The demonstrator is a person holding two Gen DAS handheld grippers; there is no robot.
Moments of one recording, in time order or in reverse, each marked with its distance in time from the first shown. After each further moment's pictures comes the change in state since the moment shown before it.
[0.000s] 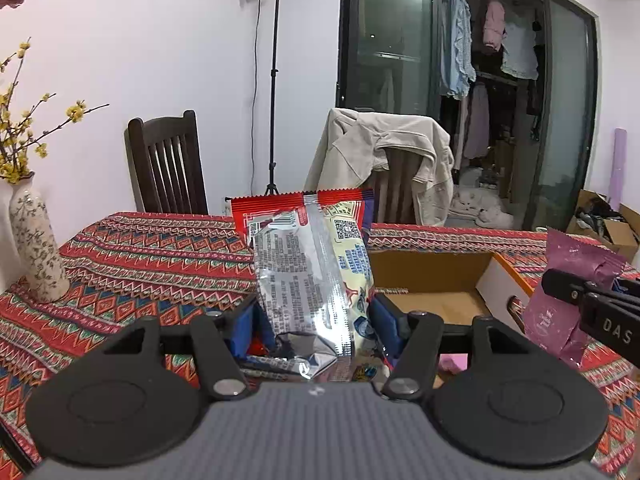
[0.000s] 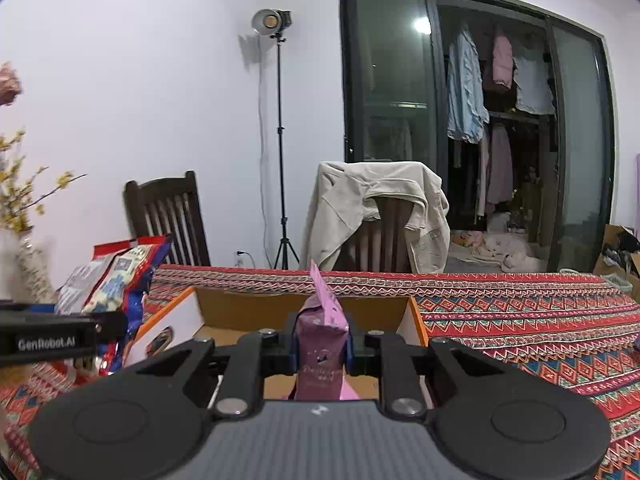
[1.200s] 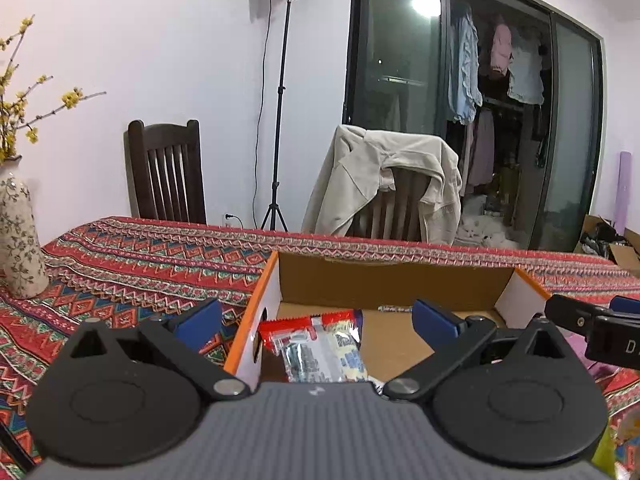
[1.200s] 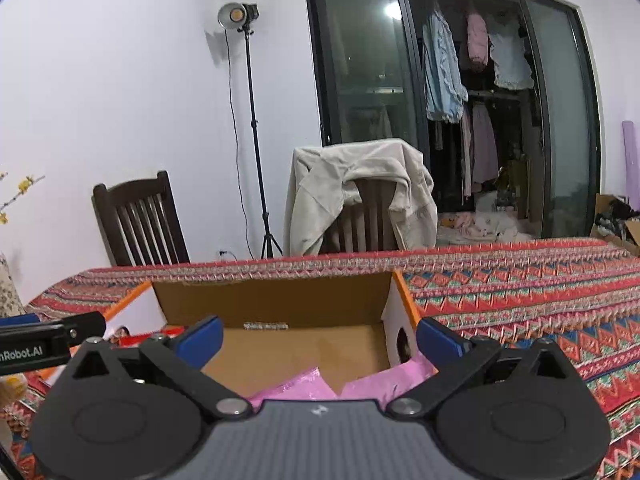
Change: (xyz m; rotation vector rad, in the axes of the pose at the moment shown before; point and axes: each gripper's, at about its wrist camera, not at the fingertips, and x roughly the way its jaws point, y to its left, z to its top) left arm 0.035 0.009 -0.021 -0.040 -0.087 -0.003; right arm 0.047 -0.027 -0.033 0.077 -0.003 -0.024
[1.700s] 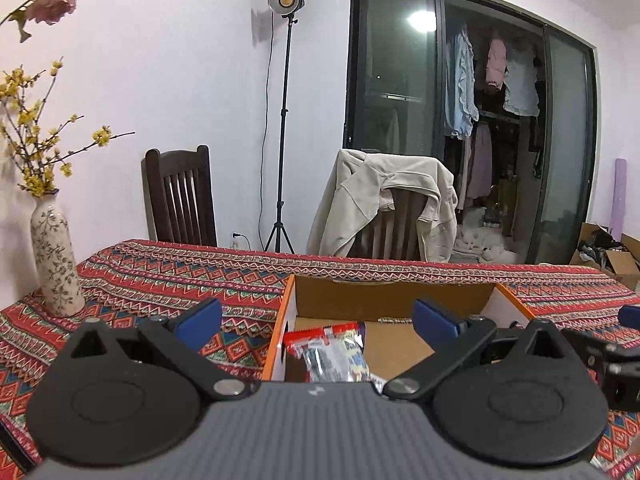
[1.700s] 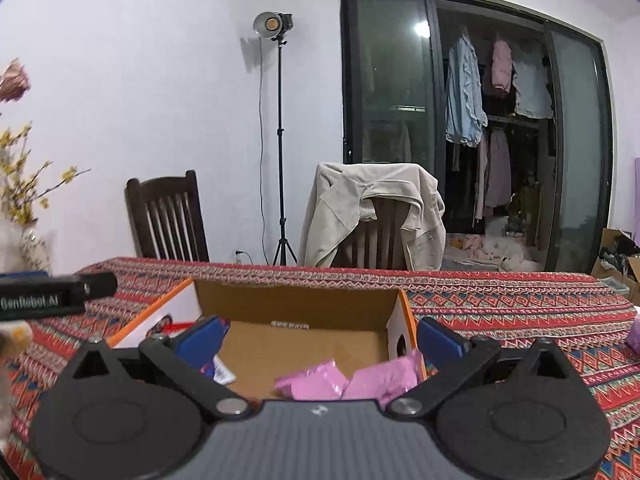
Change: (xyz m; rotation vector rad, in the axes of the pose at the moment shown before) left arm -0.076 0.013 0.013 0.020 -0.045 0.001; right arm -0.082 0.023 0.012 -0.104 -0.005 0.030
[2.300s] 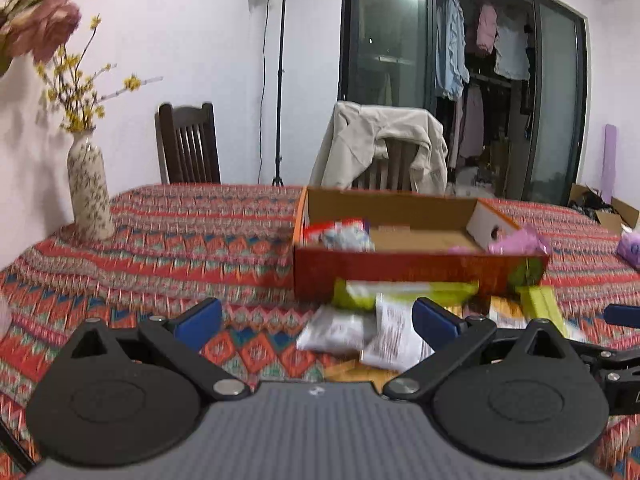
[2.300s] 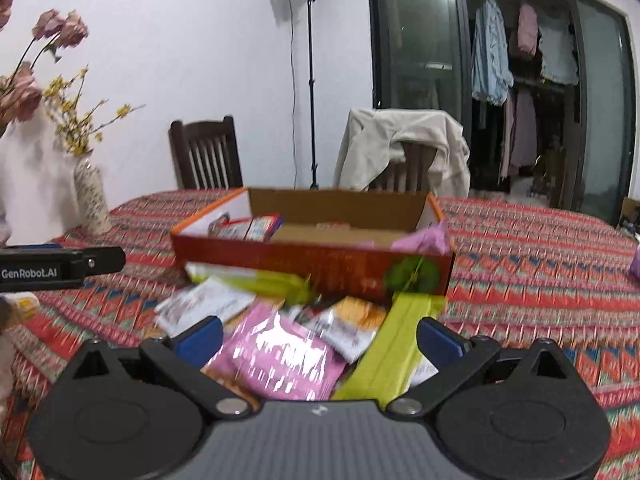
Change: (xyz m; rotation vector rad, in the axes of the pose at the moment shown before) left arm -0.078 0.028 -0.081 0.024 0.128 -0.021; right arm -0.077 0.024 -0.087 -0.009 0.151 0.091
